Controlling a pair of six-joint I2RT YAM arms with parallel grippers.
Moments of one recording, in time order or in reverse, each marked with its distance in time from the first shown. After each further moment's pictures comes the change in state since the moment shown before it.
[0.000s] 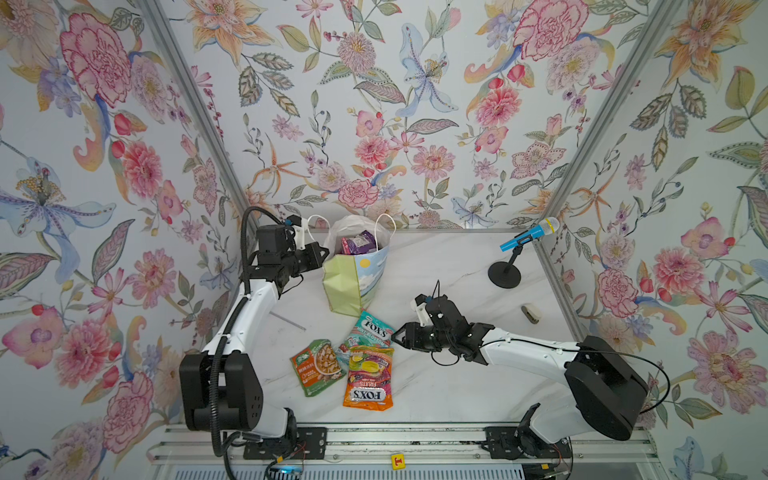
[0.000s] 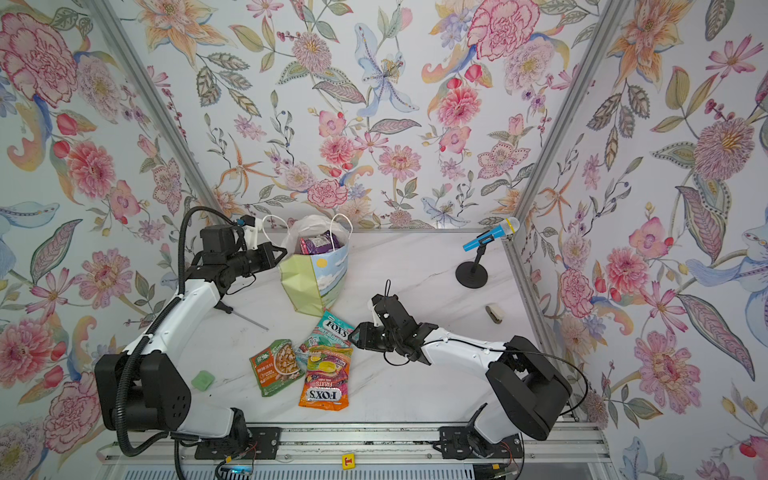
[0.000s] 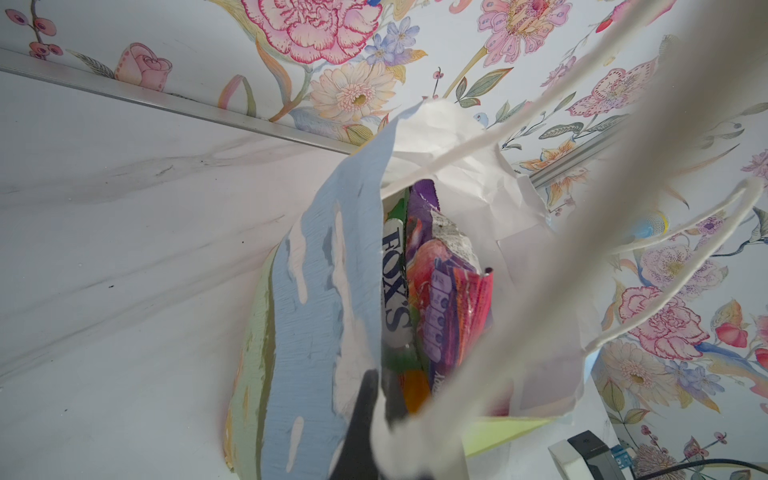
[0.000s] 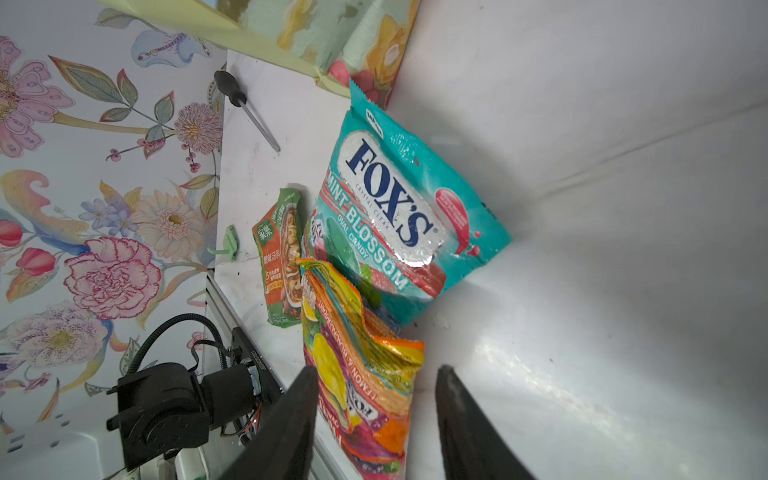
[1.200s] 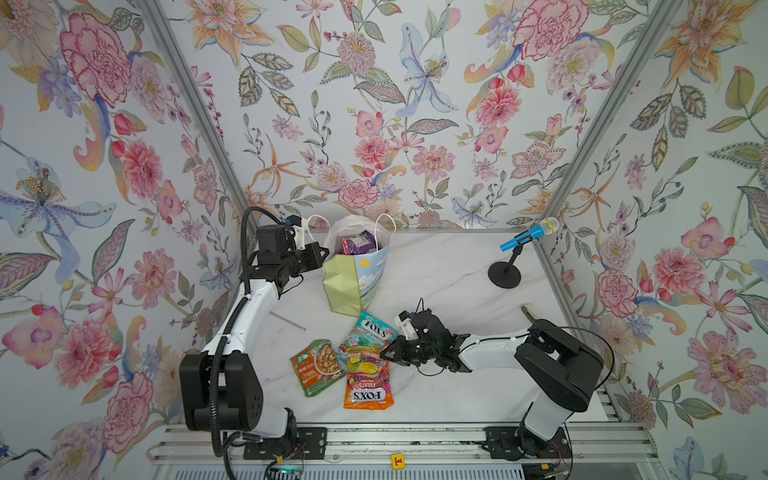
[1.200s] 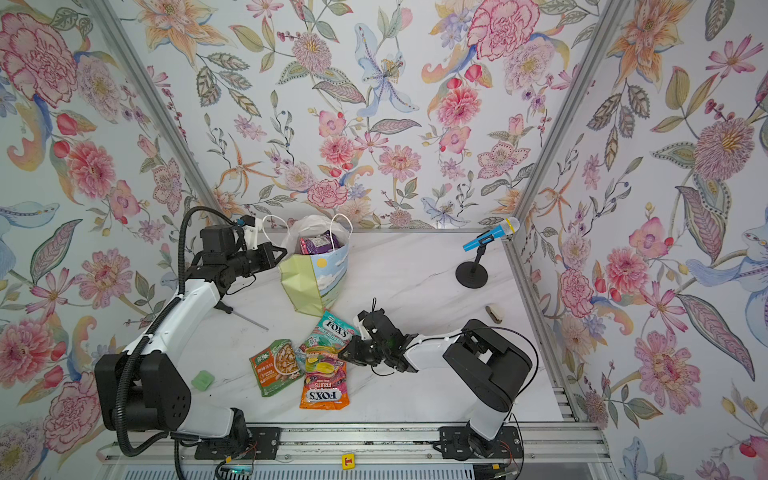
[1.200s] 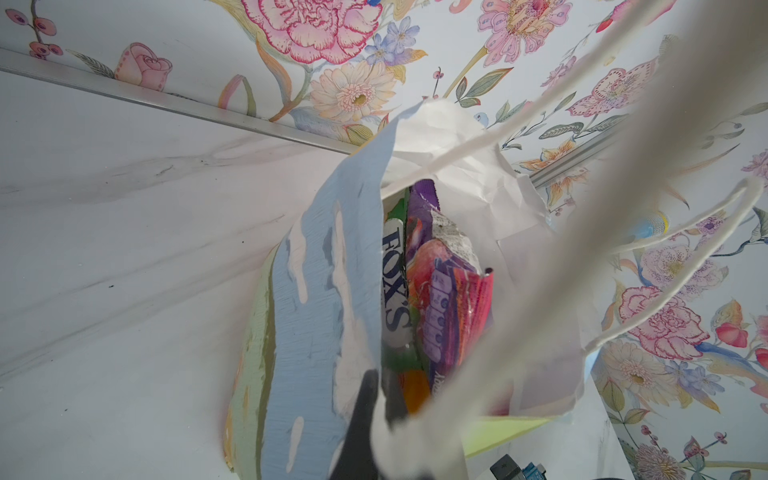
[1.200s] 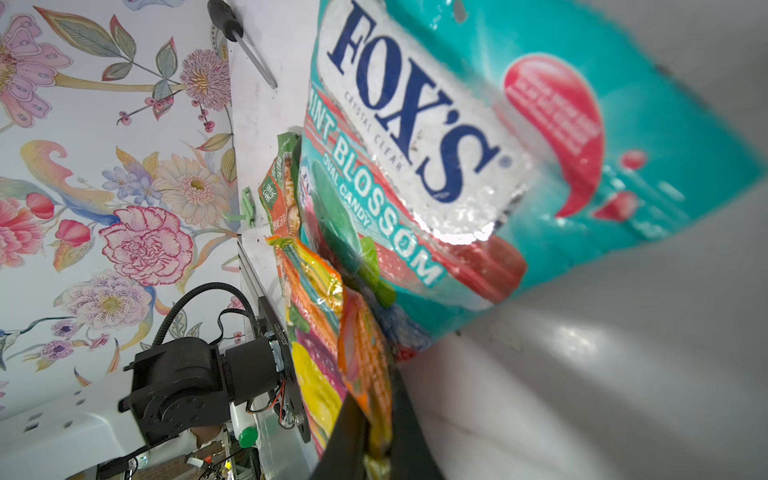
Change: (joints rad) left arm 0.000 0.000 0.000 0.000 0.000 0.000; right arm 0.069 0.222 -0.042 0.320 -0.122 0.150
